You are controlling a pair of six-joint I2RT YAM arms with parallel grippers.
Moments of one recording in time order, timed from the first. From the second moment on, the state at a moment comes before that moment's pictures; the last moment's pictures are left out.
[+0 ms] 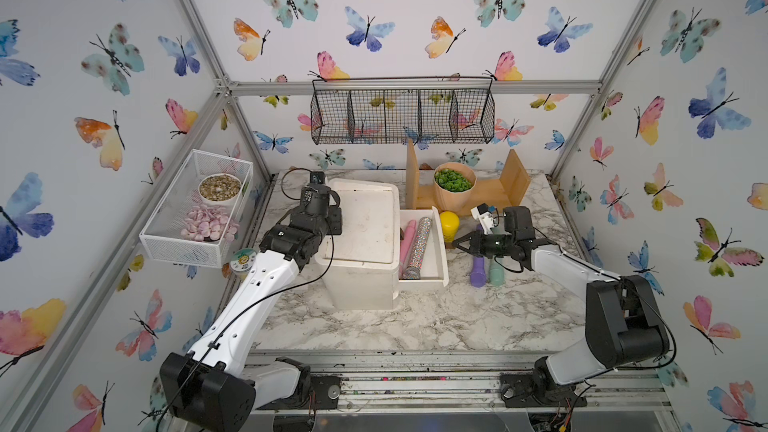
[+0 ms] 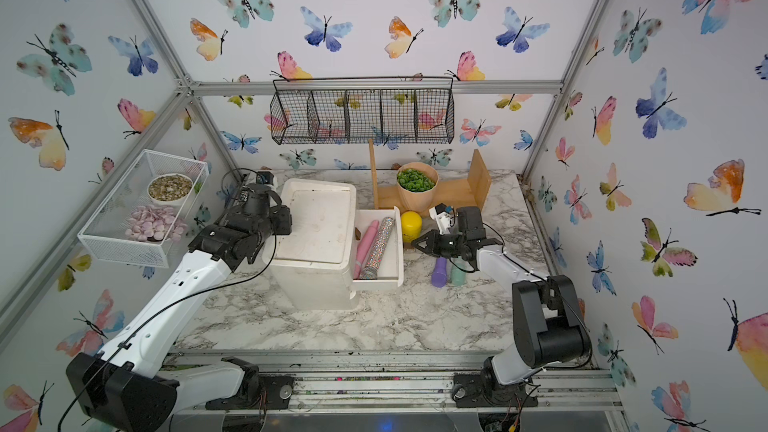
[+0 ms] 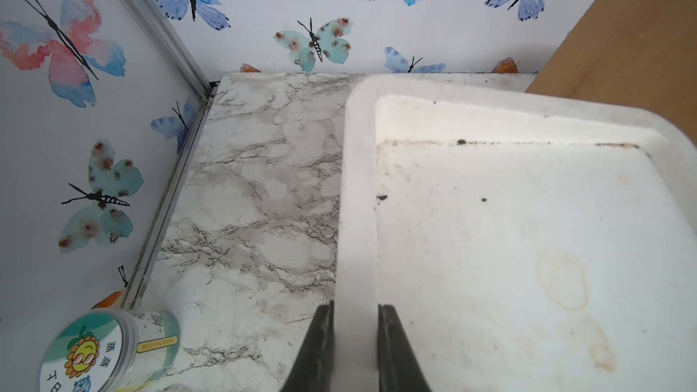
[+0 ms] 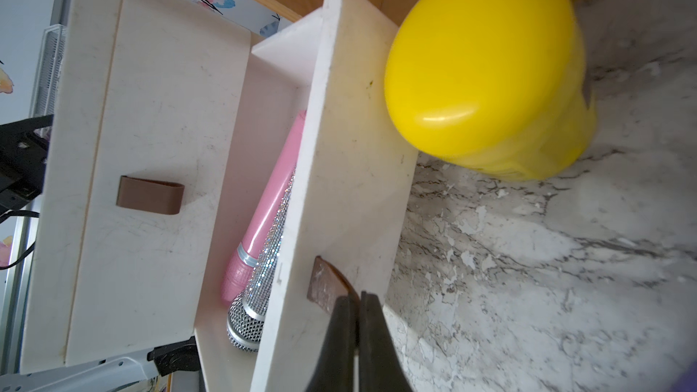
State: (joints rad) left arm -0.34 1.23 1.23 -0.63 -0.28 -0.18; right arm 0.22 1.55 0.90 -0.12 -0.80 0.42
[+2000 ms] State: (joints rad) left arm -0.32 1.19 1.18 -0.59 -0.24 -0.19; right arm 0.70 1.70 1.50 -0.78 -0.18 0.77
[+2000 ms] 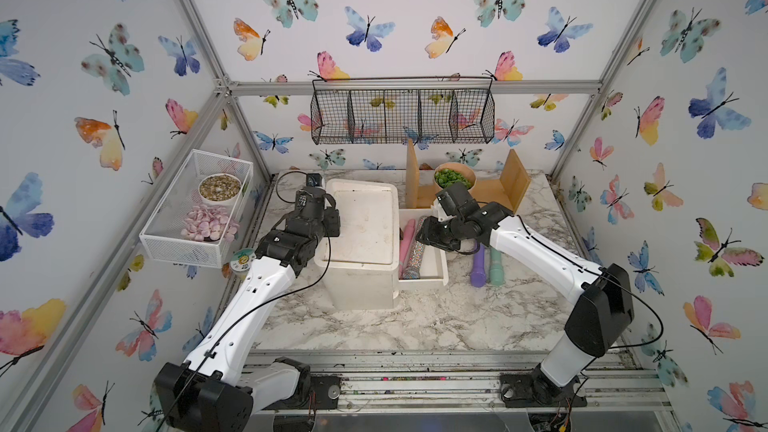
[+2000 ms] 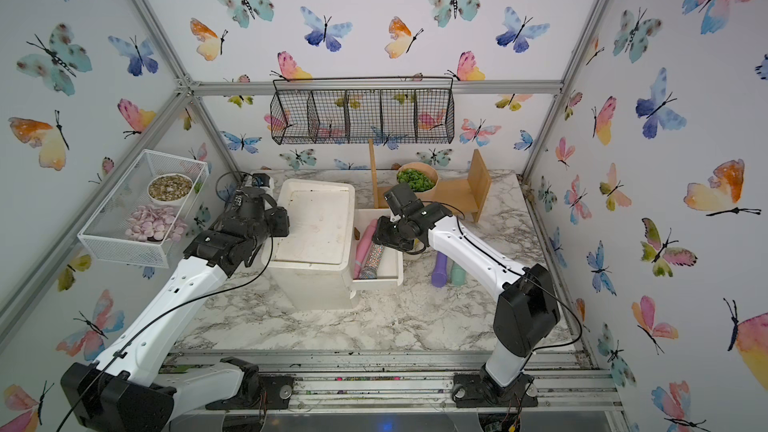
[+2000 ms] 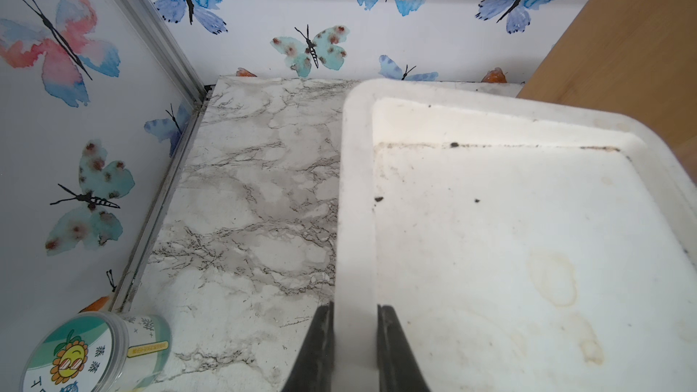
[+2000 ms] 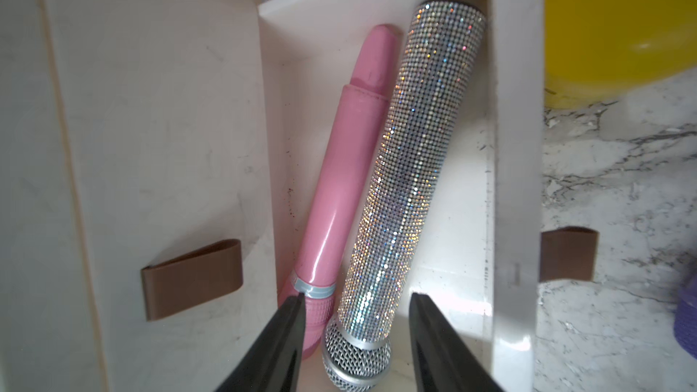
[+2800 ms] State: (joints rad) left arm -0.32 1.19 1.18 -0.59 -0.22 -0.18; right arm 0.72 1.81 1.45 -0.66 -0.13 0.84
